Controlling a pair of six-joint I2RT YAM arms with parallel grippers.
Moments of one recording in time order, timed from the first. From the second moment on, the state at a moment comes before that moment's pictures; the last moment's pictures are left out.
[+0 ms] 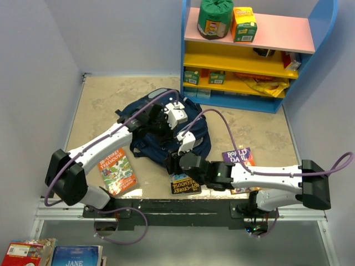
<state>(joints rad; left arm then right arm) -0.63 1.45 1.14 -0.51 0.39 0.32 1.32 1.26 0.83 -0.03 0.54 0.63</state>
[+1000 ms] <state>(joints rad) -0.72 1.55 1.23 -0.47 0.37 0.23 1.25 1.37 0.92 -0.37 0.77 1.10</state>
